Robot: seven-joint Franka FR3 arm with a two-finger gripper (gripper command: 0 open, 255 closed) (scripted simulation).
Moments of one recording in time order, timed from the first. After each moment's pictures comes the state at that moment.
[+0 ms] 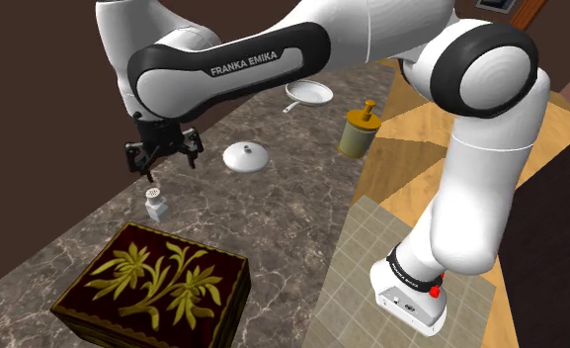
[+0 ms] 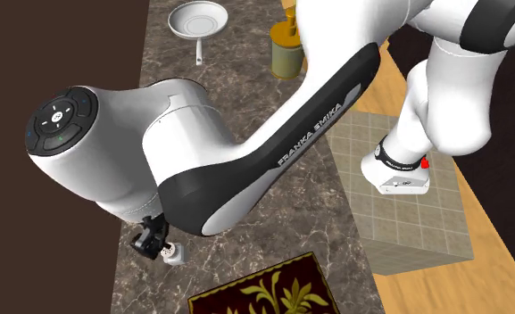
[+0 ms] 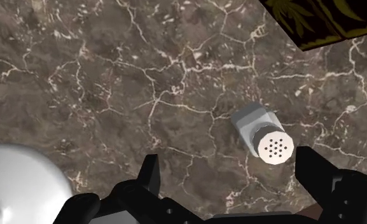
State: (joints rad) arm 0.21 0.36 0.46 -1.62 -0.16 1.92 0.88
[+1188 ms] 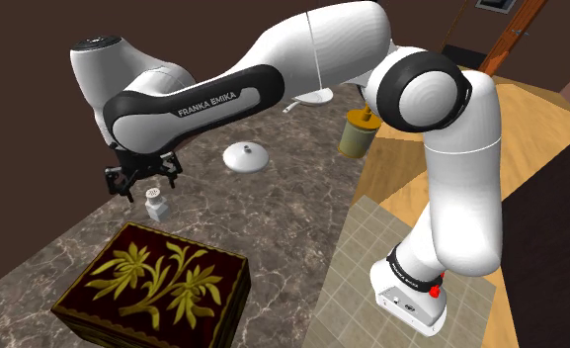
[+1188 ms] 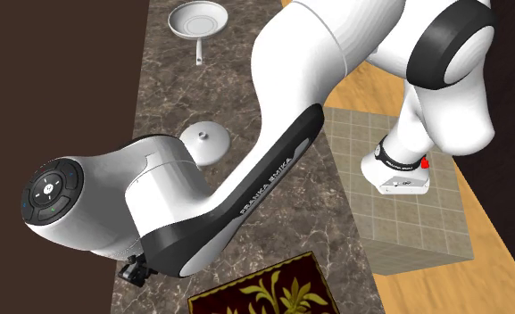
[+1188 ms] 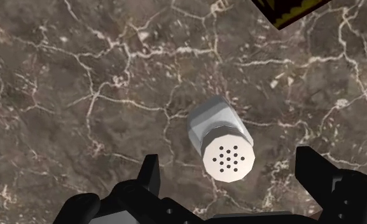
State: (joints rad) arm 0.30 0.57 0.43 -1.46 -0.25 1.96 0.95
